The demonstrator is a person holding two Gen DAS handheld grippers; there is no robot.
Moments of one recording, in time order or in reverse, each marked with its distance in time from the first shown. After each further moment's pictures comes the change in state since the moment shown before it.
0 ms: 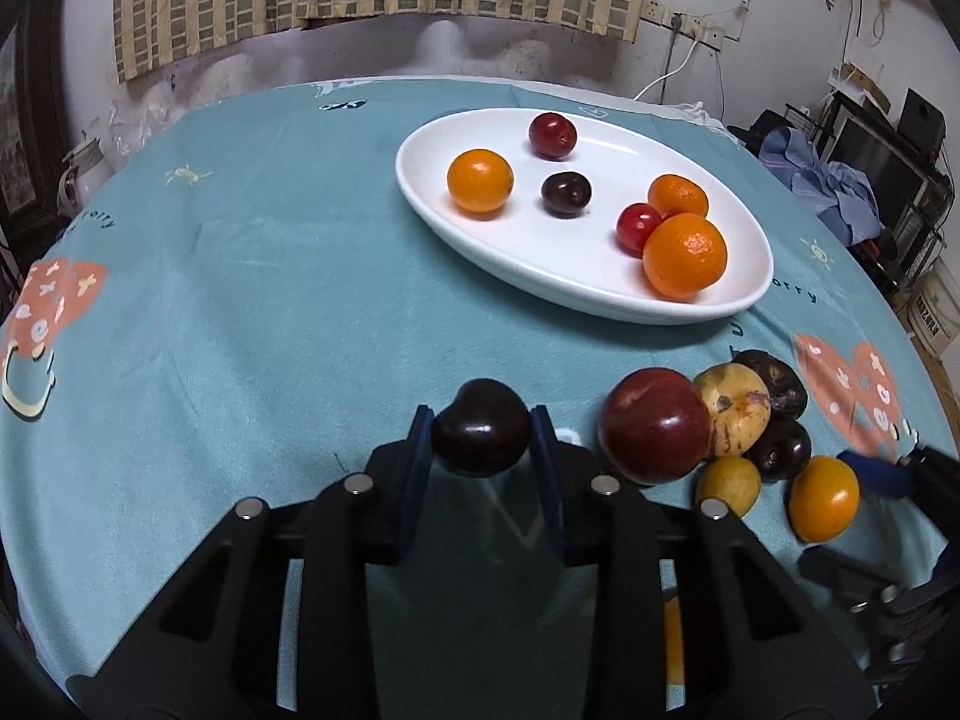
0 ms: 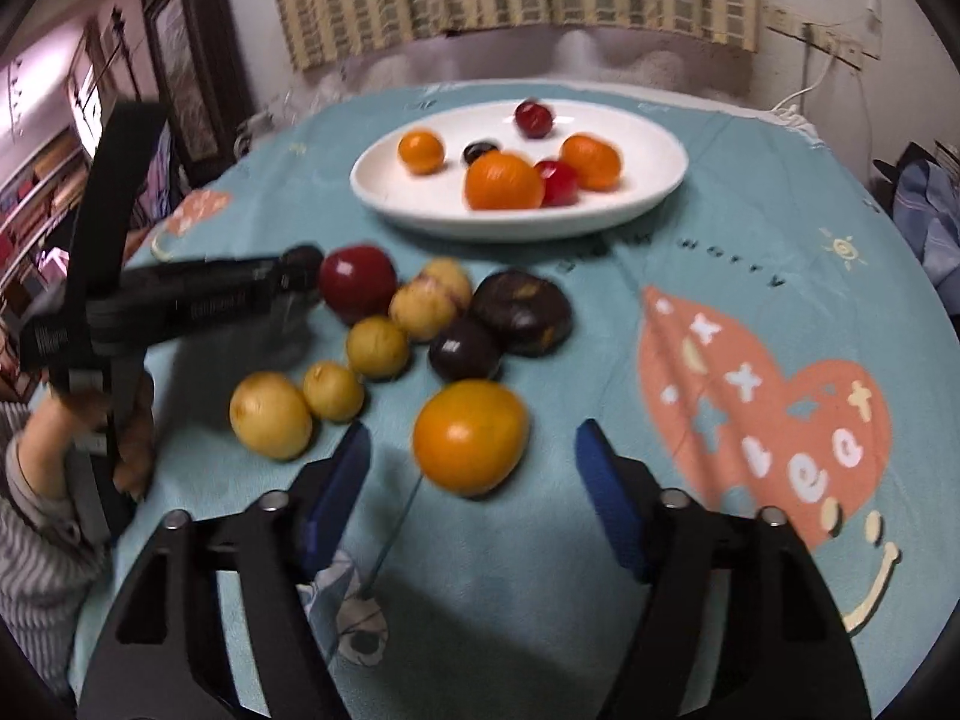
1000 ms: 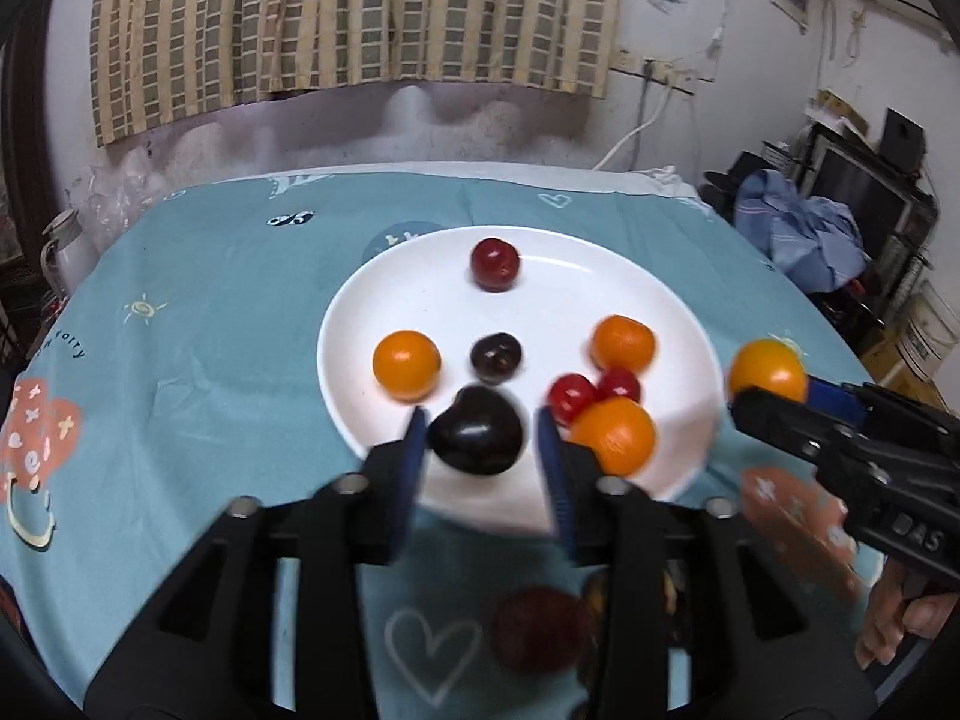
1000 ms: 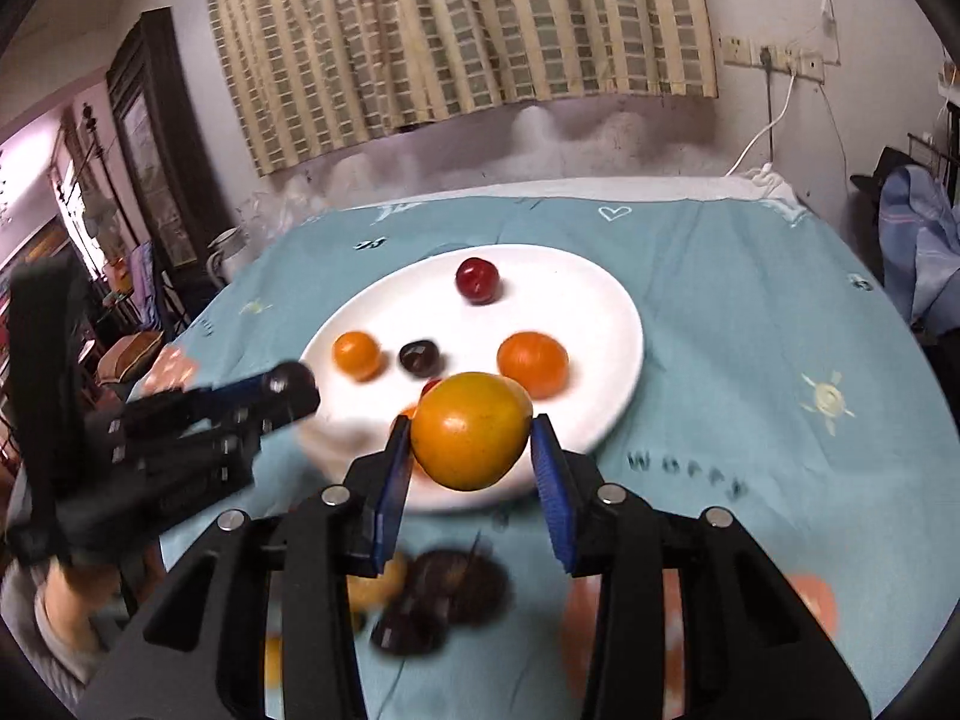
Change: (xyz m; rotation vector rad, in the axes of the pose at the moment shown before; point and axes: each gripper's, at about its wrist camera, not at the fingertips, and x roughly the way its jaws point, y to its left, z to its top) left arm 0.004 -0.038 0.077 0.025 -0.123 -0.022; right arm 0.015 -0.057 0.115 0.165 -0.163 -0.019
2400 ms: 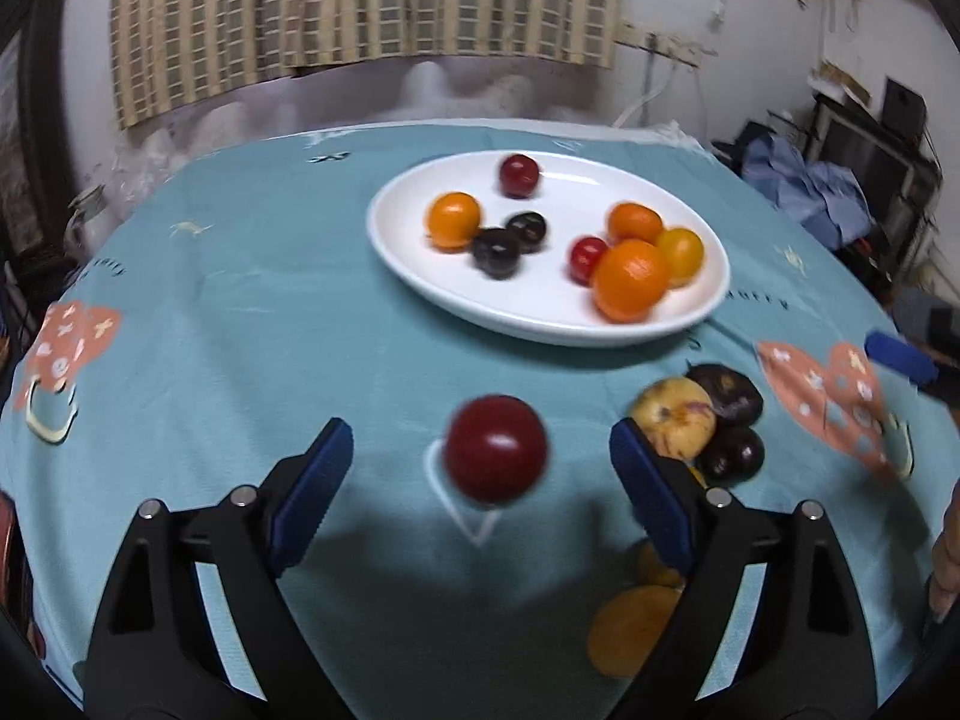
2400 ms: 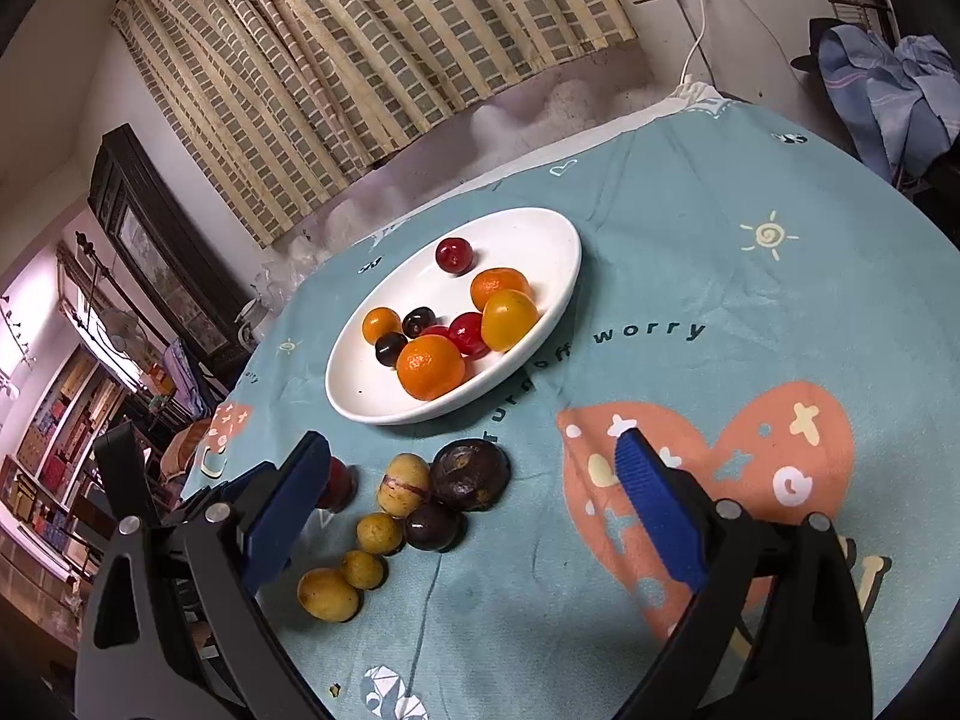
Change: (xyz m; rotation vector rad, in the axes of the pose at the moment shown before) left arm -0.035 0.008 -0.078 0.058 0.037 0.042; right arm -0.076 -0.034 -0.071 0.254 -0.065 0.131
